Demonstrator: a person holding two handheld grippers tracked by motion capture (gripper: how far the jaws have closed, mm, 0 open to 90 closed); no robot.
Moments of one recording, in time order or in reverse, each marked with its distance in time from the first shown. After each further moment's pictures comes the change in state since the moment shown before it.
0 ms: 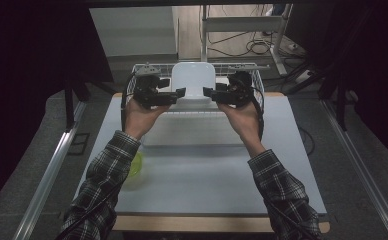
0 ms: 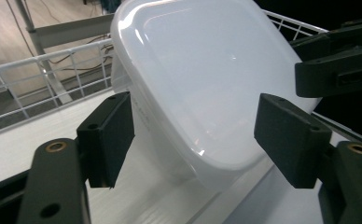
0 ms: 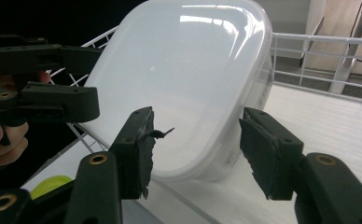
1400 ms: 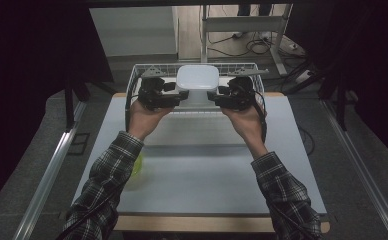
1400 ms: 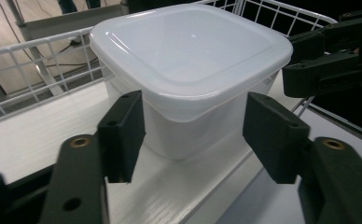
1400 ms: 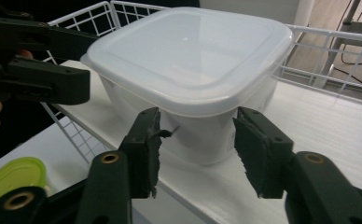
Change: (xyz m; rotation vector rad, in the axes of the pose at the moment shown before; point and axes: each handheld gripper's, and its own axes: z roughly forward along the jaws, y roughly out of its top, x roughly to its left) left arm -0.004 -0.004 0.010 0.027 -0.010 0.008; right arm -0.006 -0.011 0.001 0.022 -0.052 -0.093
